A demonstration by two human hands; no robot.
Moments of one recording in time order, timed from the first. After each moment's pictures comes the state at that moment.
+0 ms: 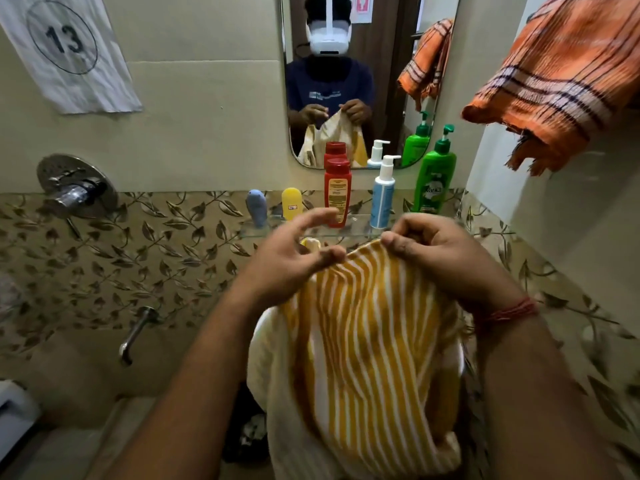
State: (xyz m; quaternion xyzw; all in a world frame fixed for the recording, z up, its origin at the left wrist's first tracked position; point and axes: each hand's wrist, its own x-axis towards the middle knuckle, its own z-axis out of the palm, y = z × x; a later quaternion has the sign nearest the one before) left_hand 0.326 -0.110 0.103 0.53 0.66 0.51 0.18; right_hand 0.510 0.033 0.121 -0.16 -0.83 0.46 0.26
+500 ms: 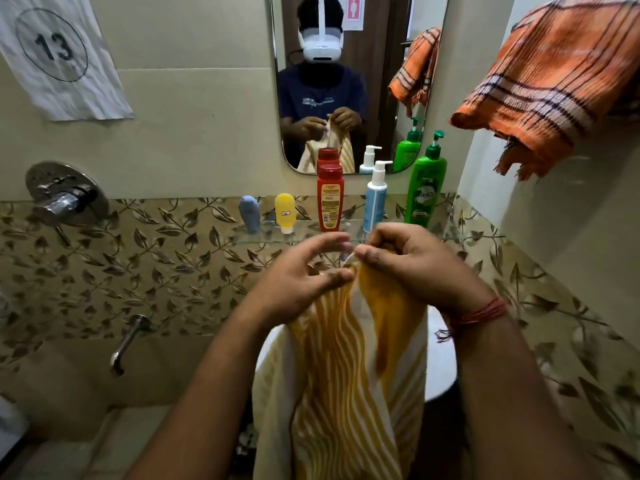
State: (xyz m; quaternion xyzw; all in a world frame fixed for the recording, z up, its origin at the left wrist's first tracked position) left_hand 0.339 -0.100 0.091 0.54 0.65 0.48 0.23; right_hand 0.497 0.028 0.119 -0.15 -0.87 0.40 0.25
